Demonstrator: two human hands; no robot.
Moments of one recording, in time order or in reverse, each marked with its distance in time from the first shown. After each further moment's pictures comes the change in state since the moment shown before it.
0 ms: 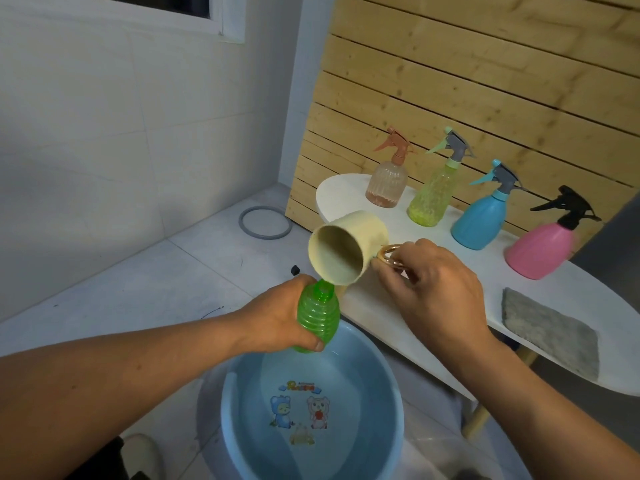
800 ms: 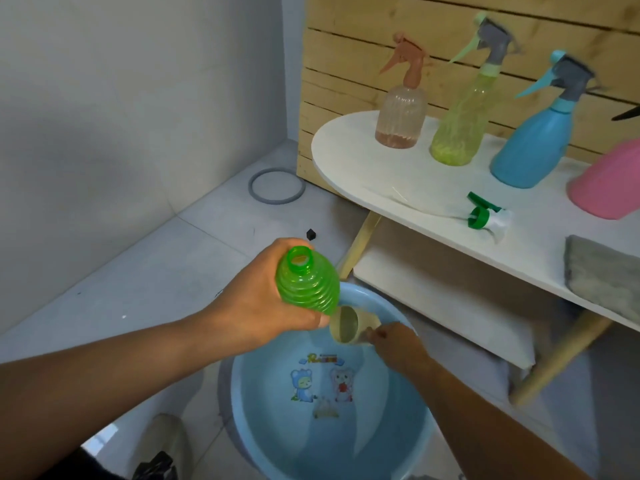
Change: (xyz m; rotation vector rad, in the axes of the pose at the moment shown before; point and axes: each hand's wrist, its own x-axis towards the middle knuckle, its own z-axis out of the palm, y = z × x) left_hand 0.005 0.010 0.015 -0.148 0.212 -0.086; right_hand -0.110 0.115 0.252 0.255 -0.895 0.653
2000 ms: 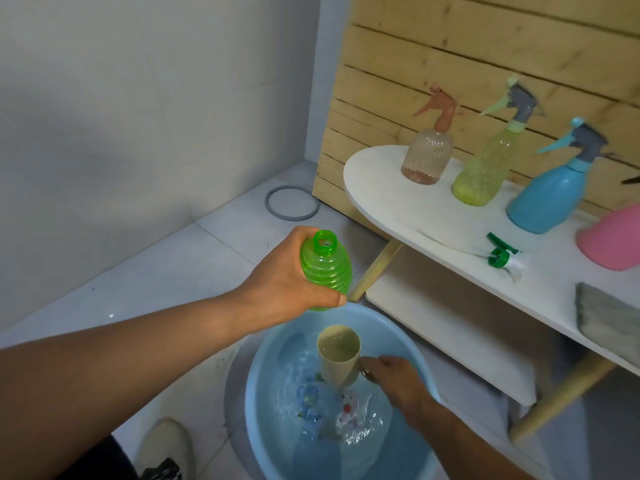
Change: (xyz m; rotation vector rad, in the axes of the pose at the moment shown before) left_hand 0.015 0.006 -0.038 -0.029 0.103 -0.011; right_hand -0.062 -0.050 0.002 0.561 -0.018 0.081
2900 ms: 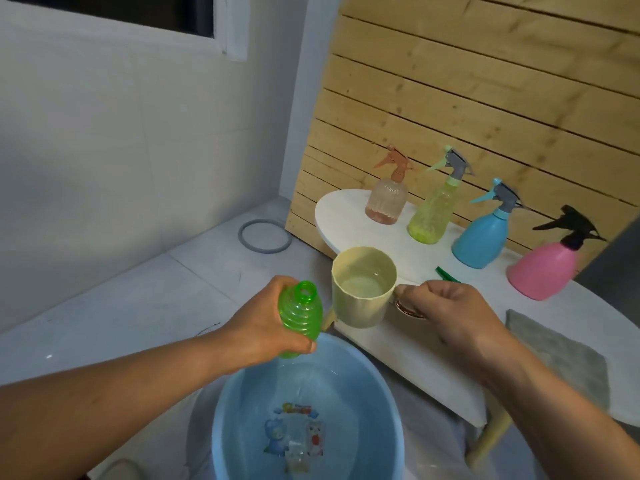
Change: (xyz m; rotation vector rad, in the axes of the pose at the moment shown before) left_hand -0.022 -0.001 0.008 0.005 -0.093 -0.038; right_hand -0.137 -0.163 -0.130 0.003 0.224 -0.375
